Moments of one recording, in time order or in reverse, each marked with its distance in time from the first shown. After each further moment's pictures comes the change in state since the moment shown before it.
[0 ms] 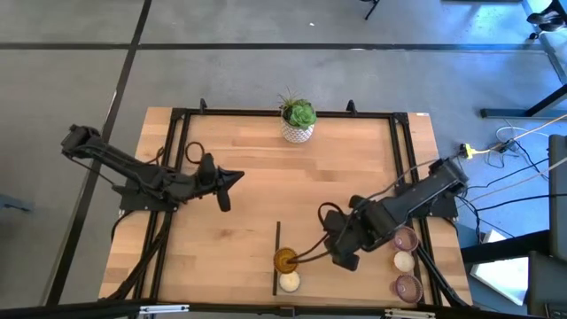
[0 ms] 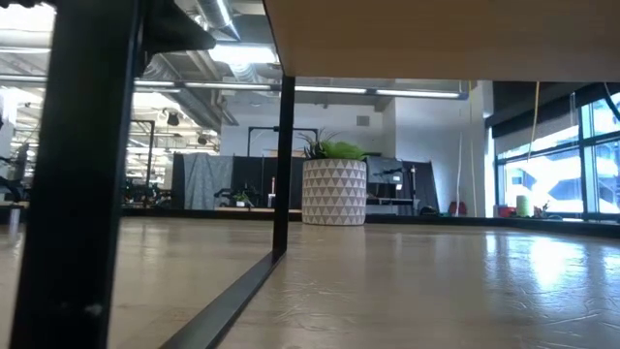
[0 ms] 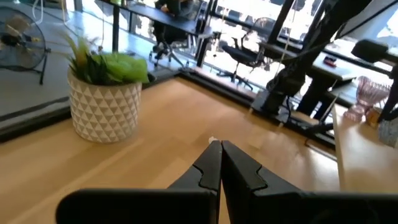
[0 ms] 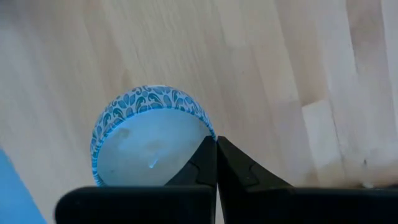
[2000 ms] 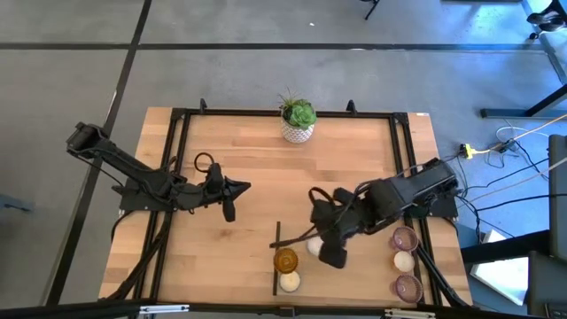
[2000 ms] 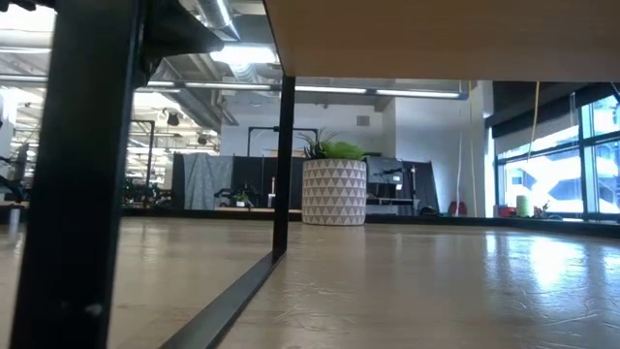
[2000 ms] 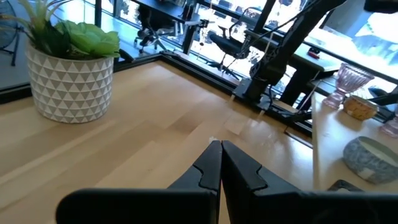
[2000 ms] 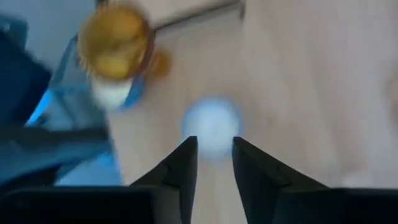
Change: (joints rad) left arm -0.059 0.150 0.000 0.118 0.013 -0.084; right arm -0.074 0.084 0.360 0.051 -0.001 -0.129
